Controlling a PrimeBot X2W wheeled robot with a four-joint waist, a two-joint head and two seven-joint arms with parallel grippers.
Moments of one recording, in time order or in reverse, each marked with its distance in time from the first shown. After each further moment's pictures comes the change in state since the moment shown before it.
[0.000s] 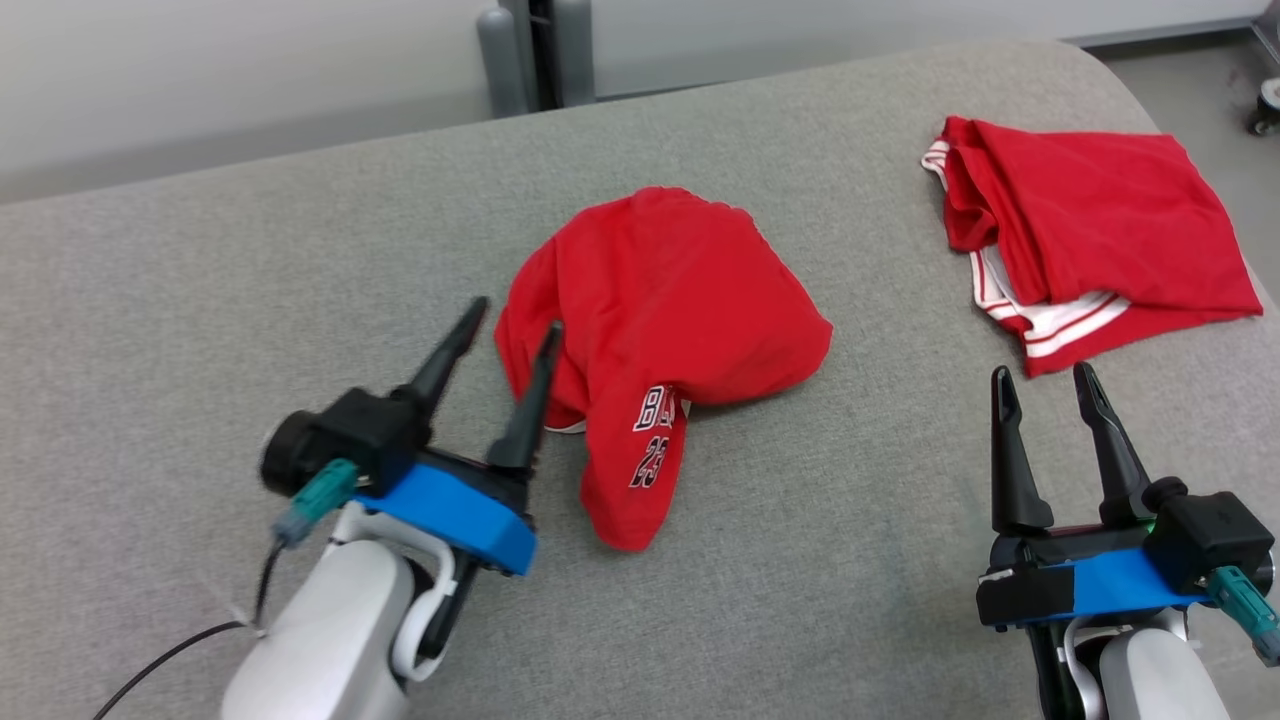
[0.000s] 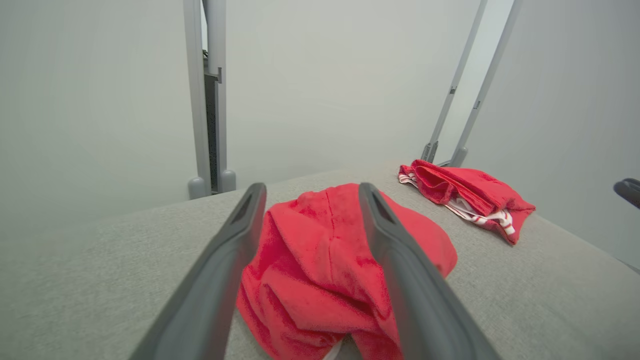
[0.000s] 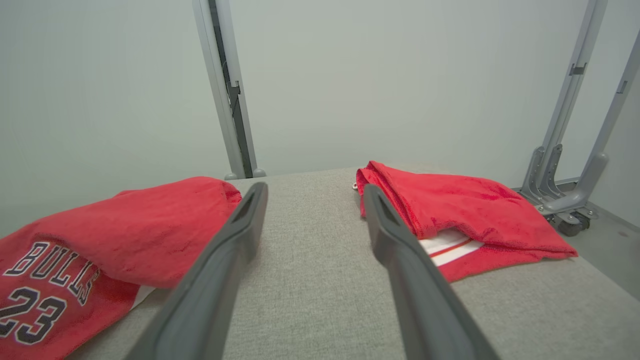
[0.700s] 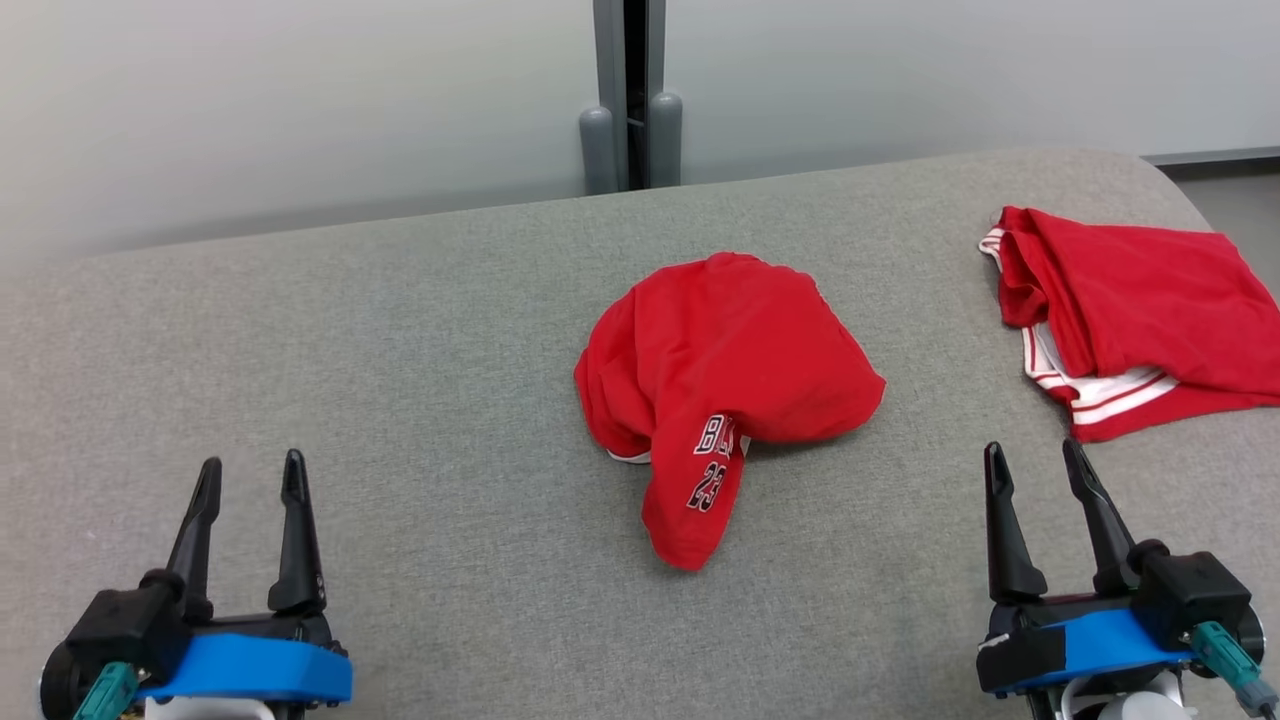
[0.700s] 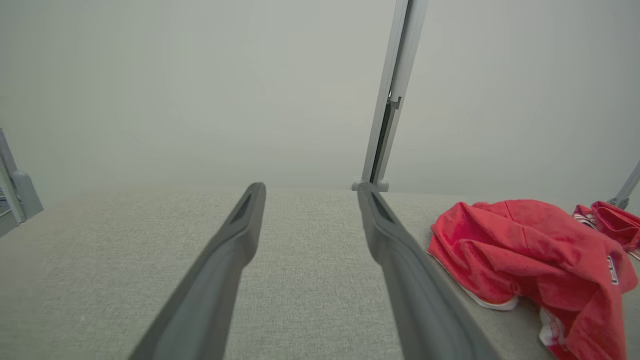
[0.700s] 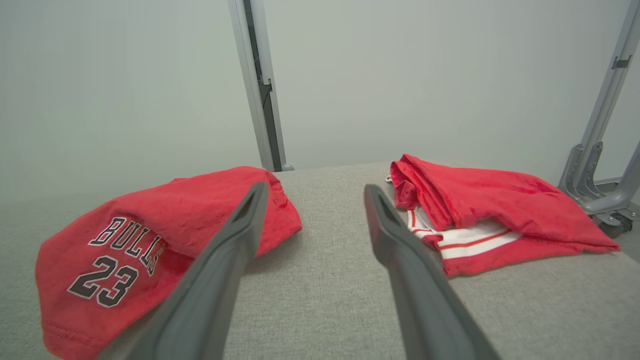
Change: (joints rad) left arm 0.399 -0.012 0.457 -0.176 0.128 0.031 -0.029; right arm 0.089 0.000 -0.001 0.038 -0.006 0.000 -0.002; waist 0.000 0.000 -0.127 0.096
